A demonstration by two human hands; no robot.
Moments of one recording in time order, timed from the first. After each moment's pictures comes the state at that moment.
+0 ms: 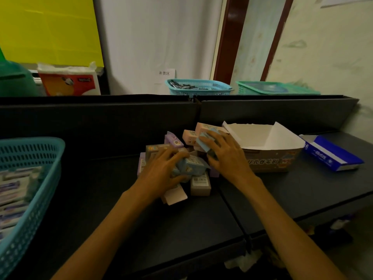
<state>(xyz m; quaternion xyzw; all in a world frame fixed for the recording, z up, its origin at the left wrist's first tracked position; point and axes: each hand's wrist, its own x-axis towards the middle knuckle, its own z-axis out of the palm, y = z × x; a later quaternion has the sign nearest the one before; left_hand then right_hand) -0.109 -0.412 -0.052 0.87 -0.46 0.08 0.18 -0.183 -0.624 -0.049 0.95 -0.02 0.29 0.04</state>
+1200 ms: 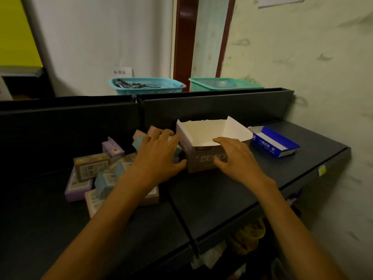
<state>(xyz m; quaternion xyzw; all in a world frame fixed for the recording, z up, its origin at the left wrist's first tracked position) -0.152 -0.537 -0.005 0.84 -0.51 0.14 0.14 -0.297 -0.716 -0.025 0.95 -0.23 0.21 -0.08</state>
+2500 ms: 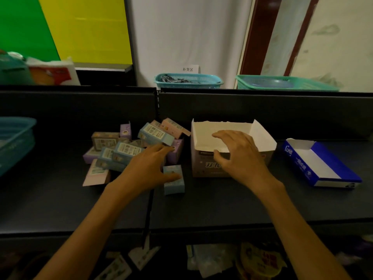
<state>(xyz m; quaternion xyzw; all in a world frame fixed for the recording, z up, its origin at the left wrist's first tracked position) -0.226 -0.569 -0.024 0.94 -0.31 0.02 0.13 -0.292 -0.806 -0.027 0.95 0.04 0.29 -0.11</state>
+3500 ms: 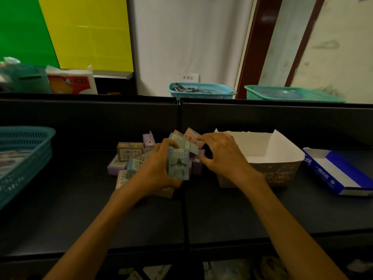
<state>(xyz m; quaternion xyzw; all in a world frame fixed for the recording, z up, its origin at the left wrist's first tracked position) -0.184 -0.500 -0.024 0.86 -0.35 0.03 0.38 -0.220 -0.713 -0.015 0.96 0.08 0.24 -0.07</state>
